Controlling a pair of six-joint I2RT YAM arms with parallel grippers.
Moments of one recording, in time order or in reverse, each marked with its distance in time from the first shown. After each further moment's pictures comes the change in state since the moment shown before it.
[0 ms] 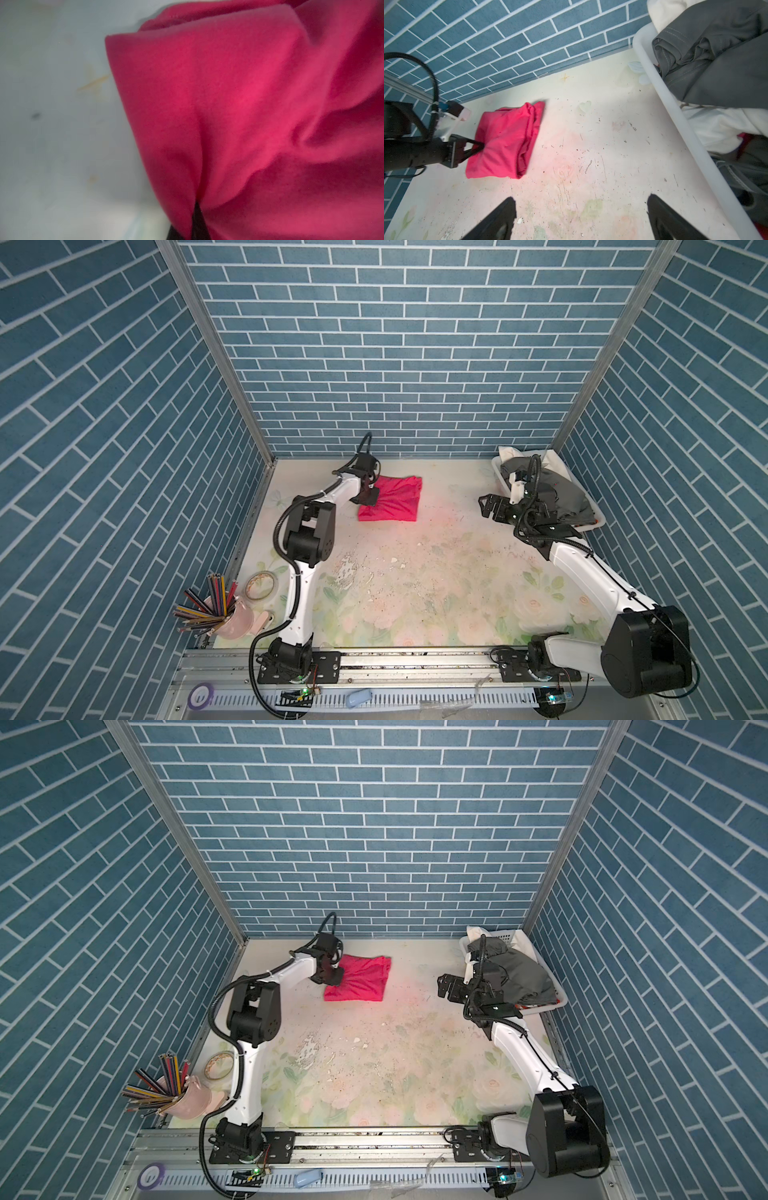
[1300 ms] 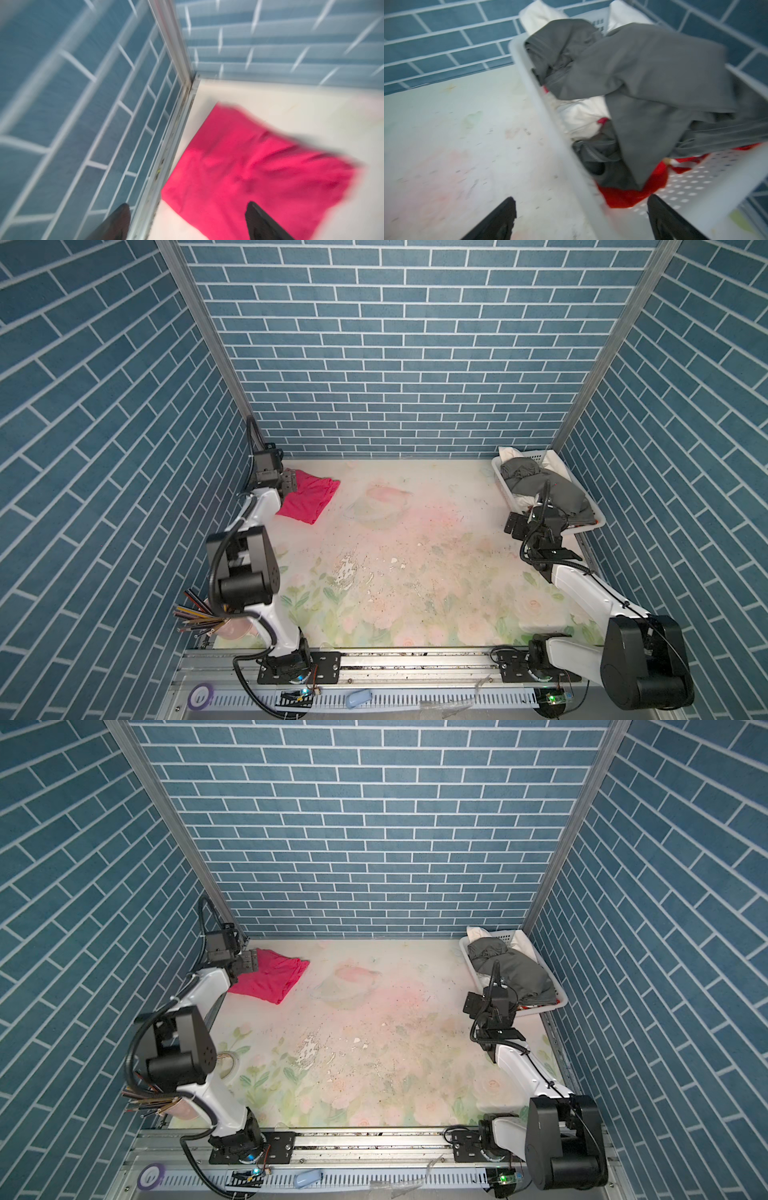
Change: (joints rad) left arm 0.416 -0.592 -0.546 0.560 -0.066 -0.040; right arm -0.108 -0.058 -0.323 0.299 0.471 -0.161
